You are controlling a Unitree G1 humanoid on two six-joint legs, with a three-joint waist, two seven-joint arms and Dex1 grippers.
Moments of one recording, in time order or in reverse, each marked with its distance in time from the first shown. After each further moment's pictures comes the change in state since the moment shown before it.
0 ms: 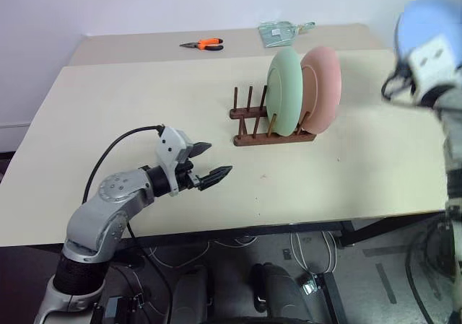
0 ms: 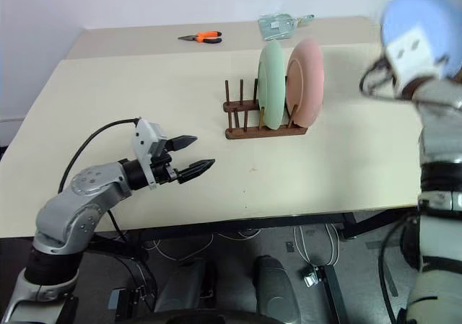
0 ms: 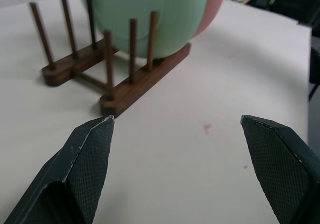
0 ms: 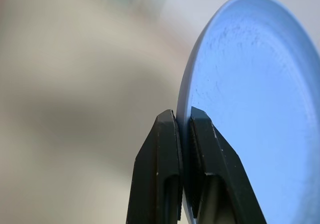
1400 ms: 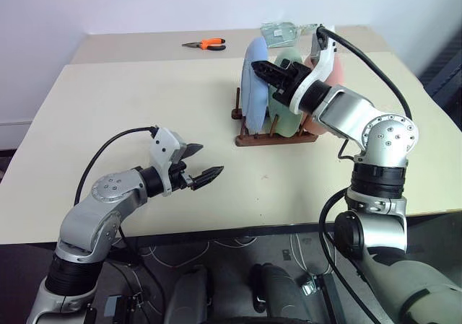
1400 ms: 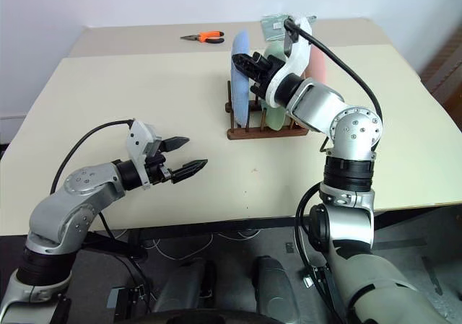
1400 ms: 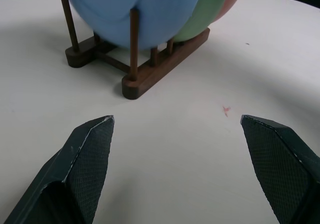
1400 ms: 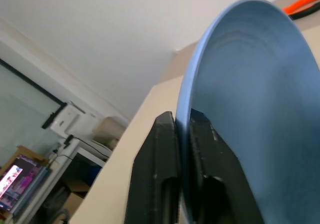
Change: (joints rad) left arm -0.006 0.013 0.016 0.014 0.001 0.003 0.011; right arm -0.013 0.590 -0.114 -0.326 1.157 0.907 -0.563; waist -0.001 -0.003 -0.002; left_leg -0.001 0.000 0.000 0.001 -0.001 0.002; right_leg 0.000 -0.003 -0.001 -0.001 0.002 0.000
